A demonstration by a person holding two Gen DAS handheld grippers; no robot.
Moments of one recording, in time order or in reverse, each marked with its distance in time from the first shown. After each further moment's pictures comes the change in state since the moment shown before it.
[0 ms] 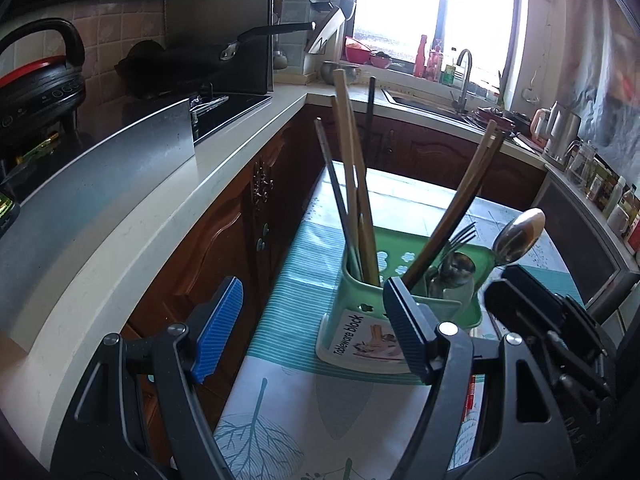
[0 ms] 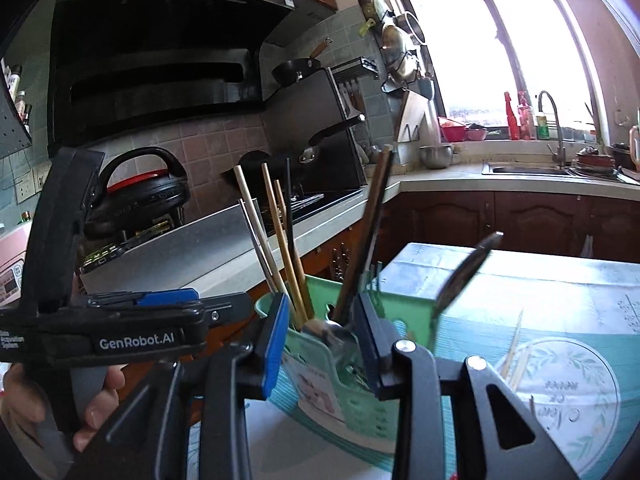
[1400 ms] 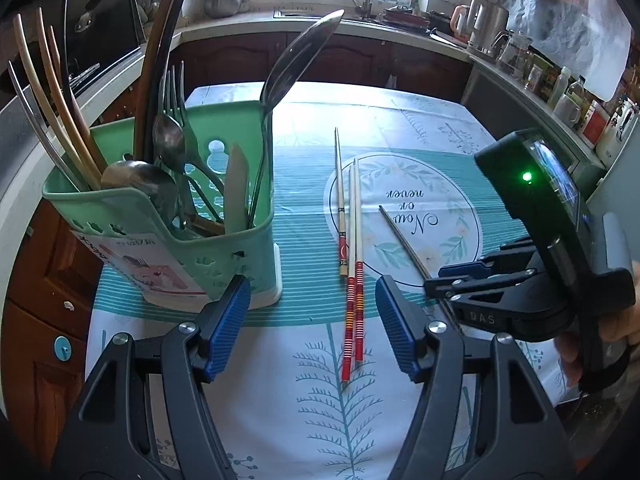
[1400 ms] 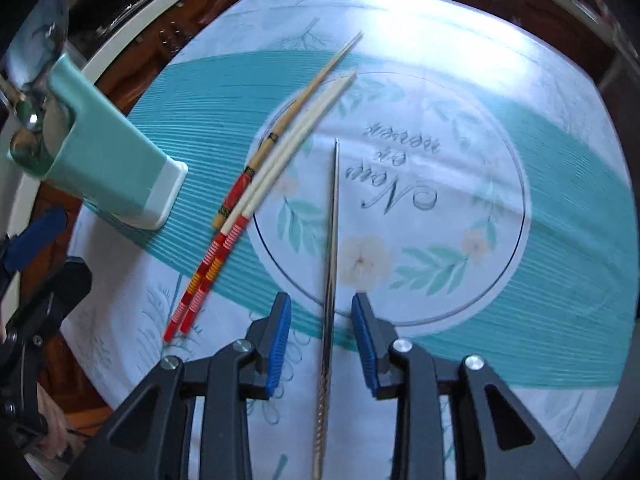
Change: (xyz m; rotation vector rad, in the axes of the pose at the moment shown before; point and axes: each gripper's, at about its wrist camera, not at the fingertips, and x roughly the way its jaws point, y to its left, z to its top) left arm 0.048 -0.170 -0.070 0.244 0.273 -0.207; right arm 0.024 -0.157 -0.066 0.187 0.948 -0.283
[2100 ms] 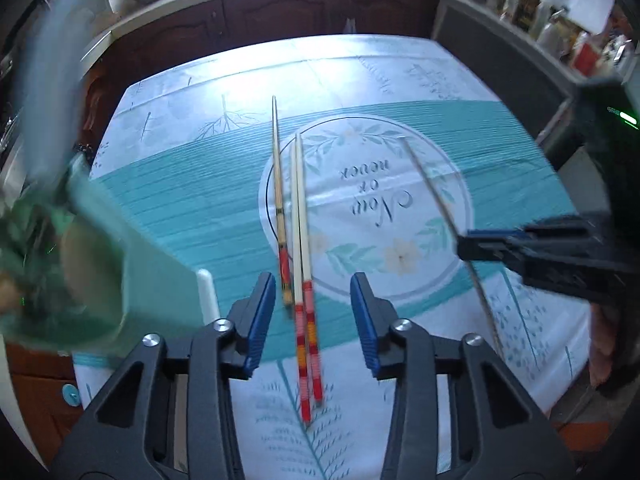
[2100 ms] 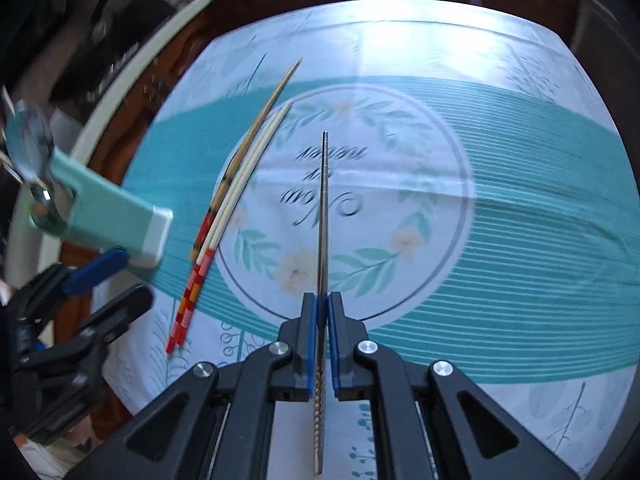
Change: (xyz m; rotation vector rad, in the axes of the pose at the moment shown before) left arm 0.071 -0.055 0.047 0.192 0.201 -0.001; right arm -0.022 -0.080 -0.019 0.212 -0.108 0.173
